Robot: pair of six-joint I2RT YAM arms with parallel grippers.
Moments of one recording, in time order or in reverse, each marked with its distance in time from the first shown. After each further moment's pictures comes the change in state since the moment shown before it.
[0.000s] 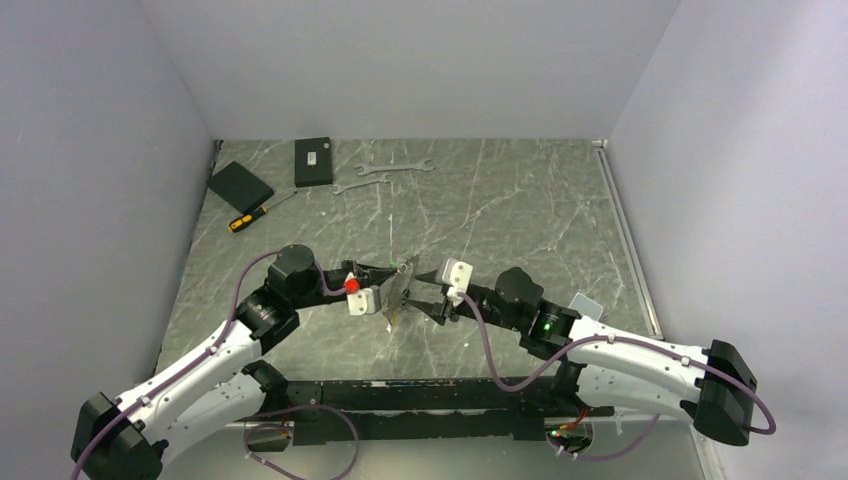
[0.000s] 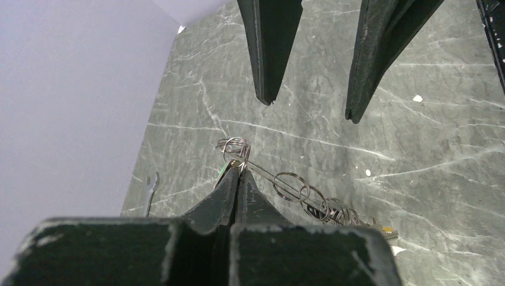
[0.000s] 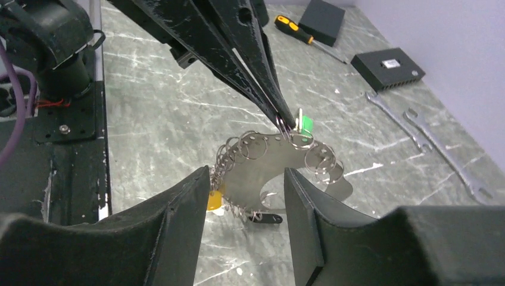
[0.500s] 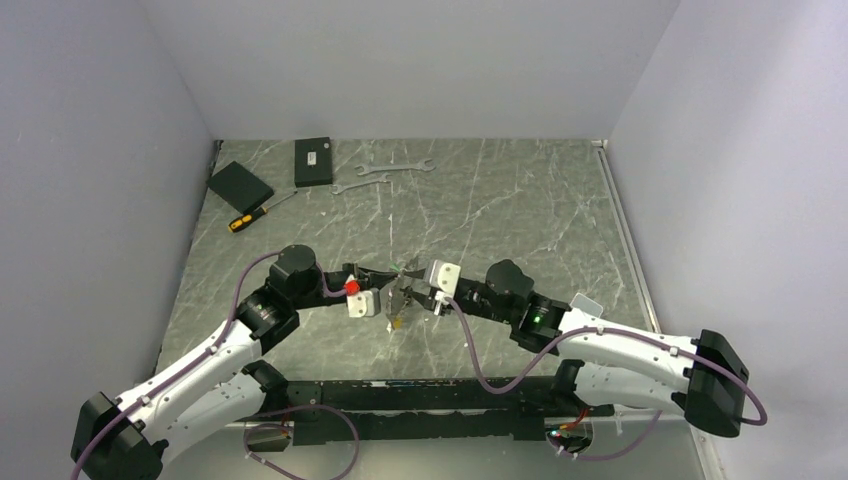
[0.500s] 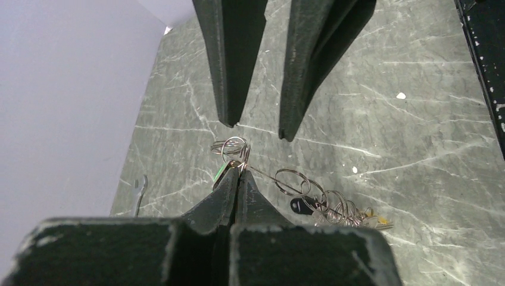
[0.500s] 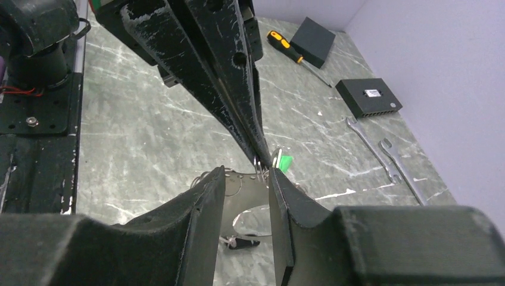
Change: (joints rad) left arm 0.000 0.001 0.000 -0.029 0.033 0.006; right arm 0.000 0.090 0.060 0.039 -0.055 -0.169
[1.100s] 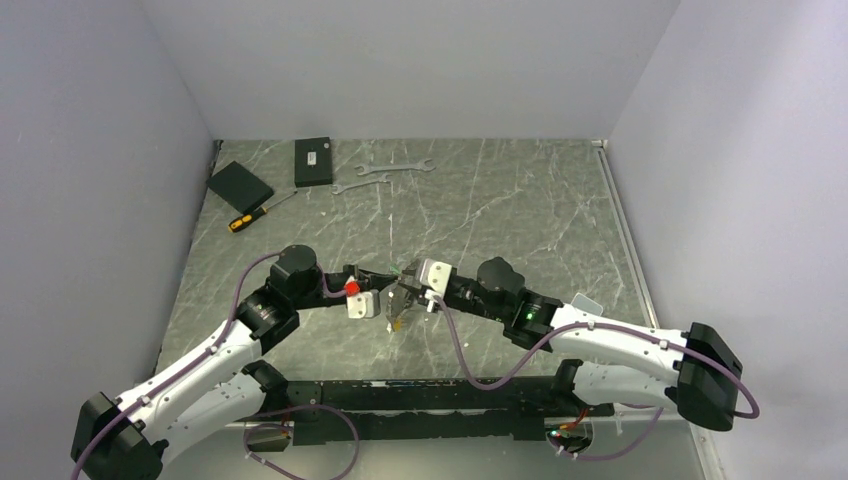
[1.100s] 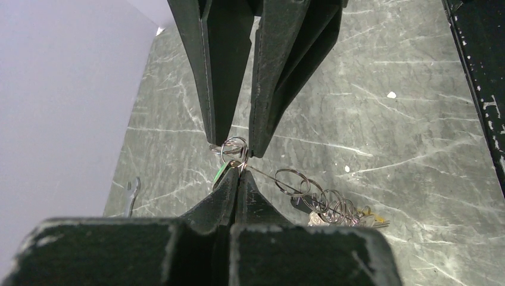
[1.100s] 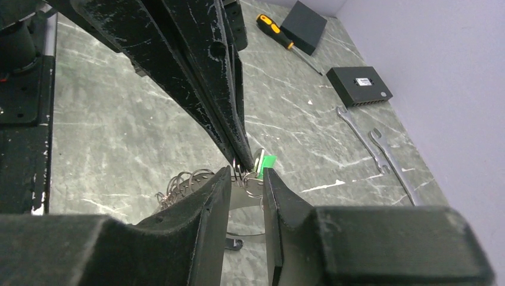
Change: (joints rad) left arm 0.000 0.000 0.000 -0.019 0.017 0.002; right arm 0.000 0.061 0.026 0.000 0.039 -0.046
